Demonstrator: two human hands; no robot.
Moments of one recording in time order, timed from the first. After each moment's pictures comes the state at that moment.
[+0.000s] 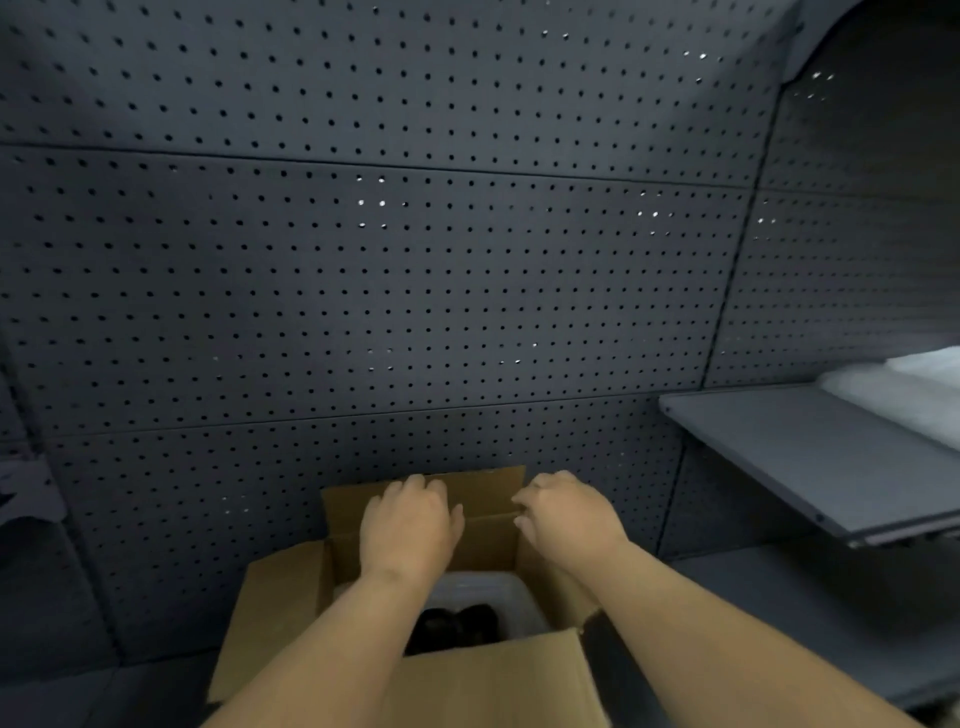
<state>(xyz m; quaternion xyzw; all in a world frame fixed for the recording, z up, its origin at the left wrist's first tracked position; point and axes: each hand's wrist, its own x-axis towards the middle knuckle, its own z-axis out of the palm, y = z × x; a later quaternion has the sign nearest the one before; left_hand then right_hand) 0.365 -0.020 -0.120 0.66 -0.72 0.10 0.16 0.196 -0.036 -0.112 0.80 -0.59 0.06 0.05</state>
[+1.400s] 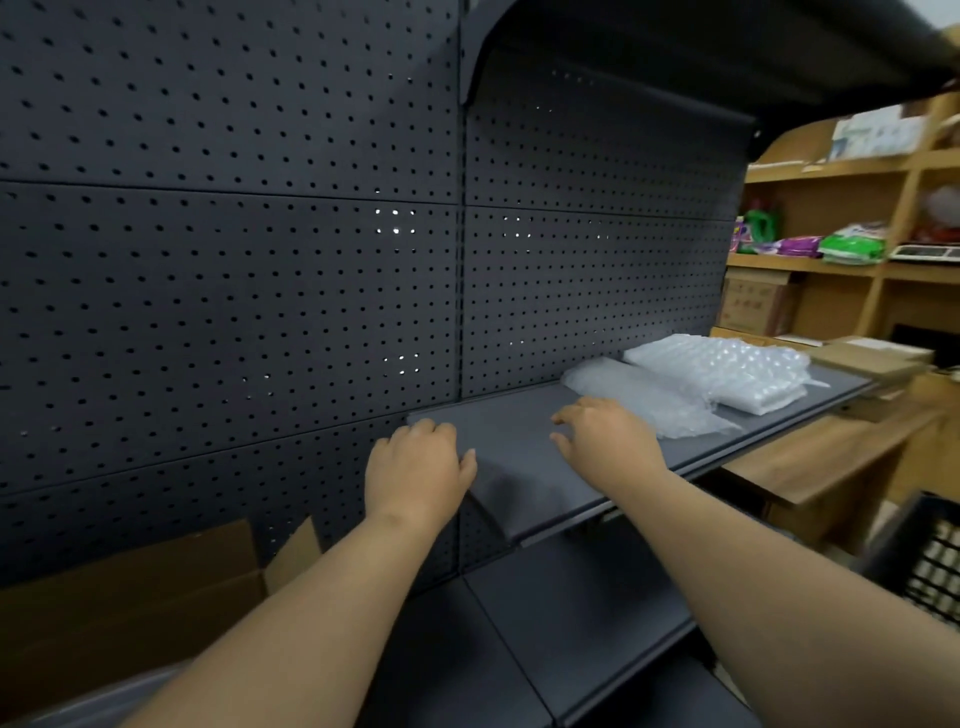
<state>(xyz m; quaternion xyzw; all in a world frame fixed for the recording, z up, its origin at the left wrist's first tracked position) 0.063 -0.041 -0.050 0.53 -0.81 0.11 0.23 -0.129 -0.006 -0.031 0.65 -0.74 0.15 0.14</state>
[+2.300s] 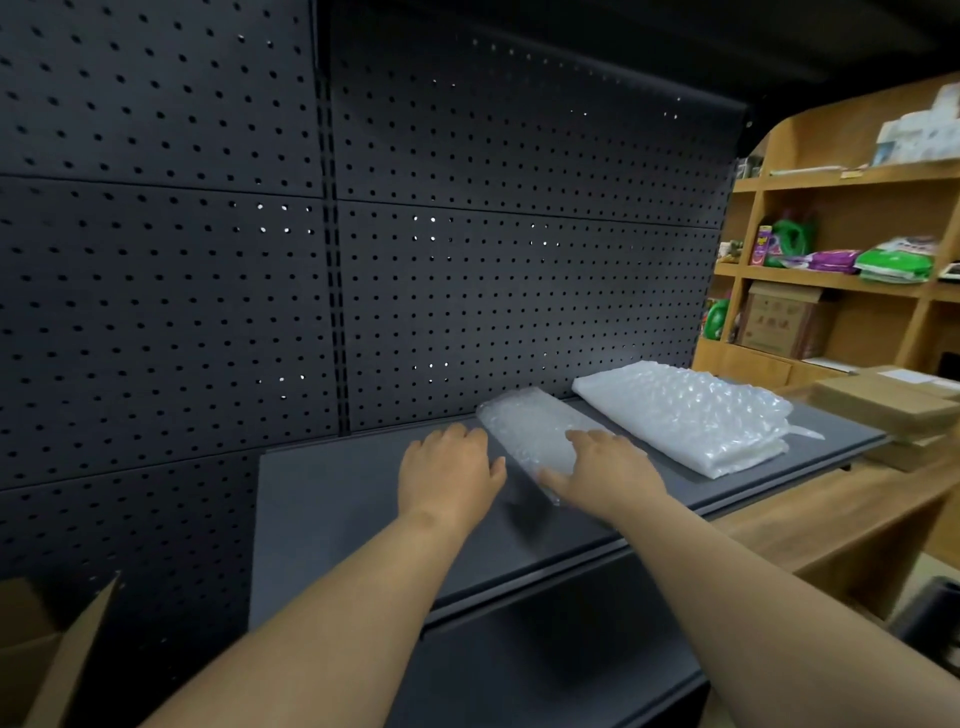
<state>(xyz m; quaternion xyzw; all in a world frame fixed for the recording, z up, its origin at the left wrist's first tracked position) -0.165 -0.096 -0.044 0.55 -0.80 0.08 0.21 -0.330 -0.074 -0.043 0.61 -0.78 0.12 0.01</state>
